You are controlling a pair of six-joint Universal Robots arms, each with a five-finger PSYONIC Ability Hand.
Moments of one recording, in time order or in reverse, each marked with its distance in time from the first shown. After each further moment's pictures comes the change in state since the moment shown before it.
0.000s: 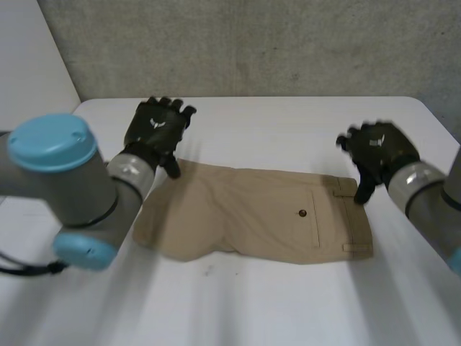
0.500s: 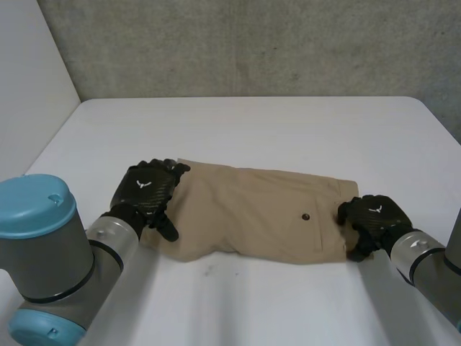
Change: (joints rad) left arm 0.010 0.163 -0.365 -0.002 0.005 -0.224; right arm -0.146 0.090 0.345 -0.238 -0.176 0.092; left_hand 0.000 0.000 0.000 0.000 0.000; right_hand 0.510 0.688 0.664 0.644 0.567
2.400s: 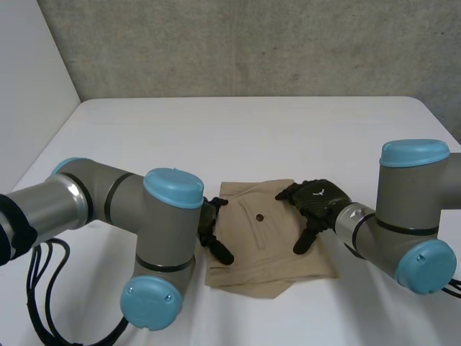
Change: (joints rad) left arm -0.257 -0.485 0.574 -0.434 -0.304 -0.272; right arm 0.248 0.244 -0.468 0.303 0.050 0.026; left_hand -0.031 -0.006 0.000 0.000 0.000; right_hand -0.578 -0.735 -0.670 -0.647 -0.572
